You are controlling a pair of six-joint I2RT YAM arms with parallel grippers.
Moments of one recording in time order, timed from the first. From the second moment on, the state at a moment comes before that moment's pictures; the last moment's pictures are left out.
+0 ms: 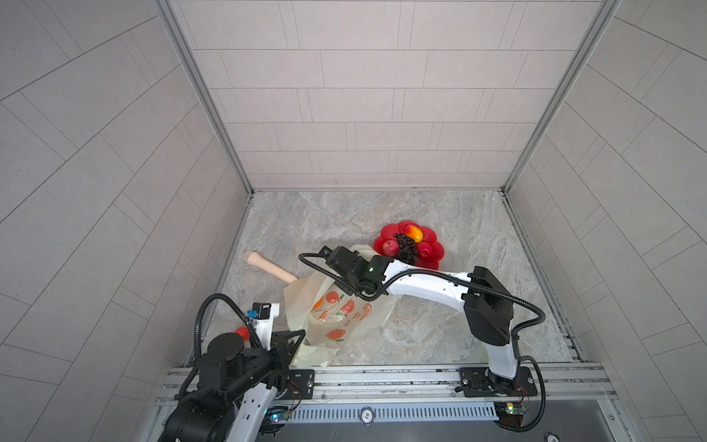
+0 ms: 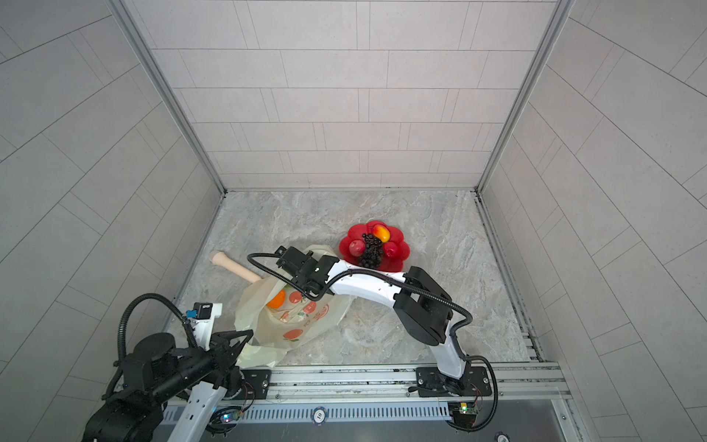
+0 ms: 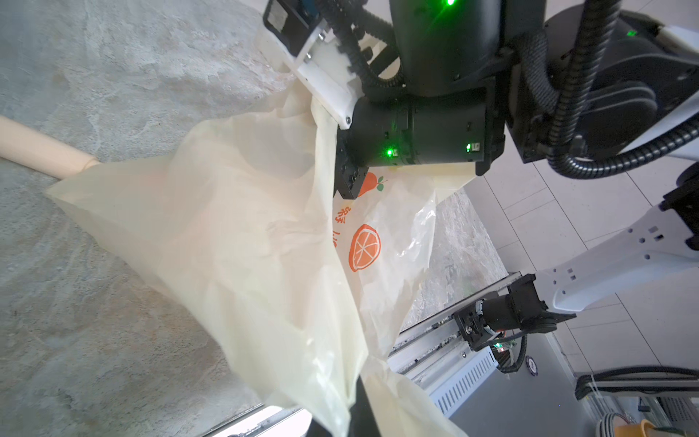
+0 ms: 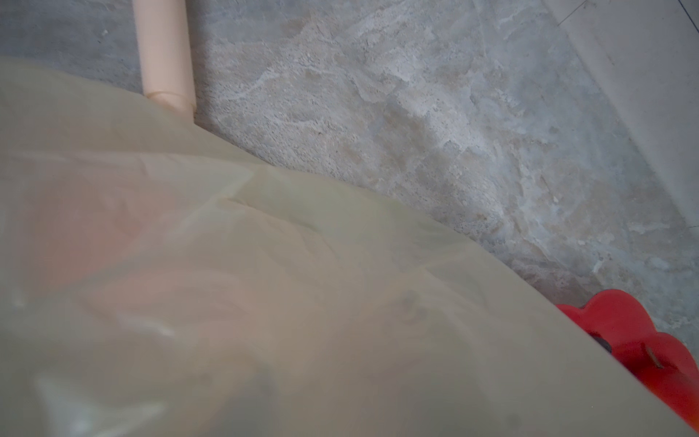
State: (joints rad) left arm -0.23 0.04 0.79 -1.26 0.43 -0.41; right arm 1.02 1.98 1.59 -0.55 0.33 0.03
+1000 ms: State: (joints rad) left arm -0.23 0.10 0.76 -1.13 0.43 -0.44; right arm 0.96 2.10 1.59 -0.57 0.33 0.08
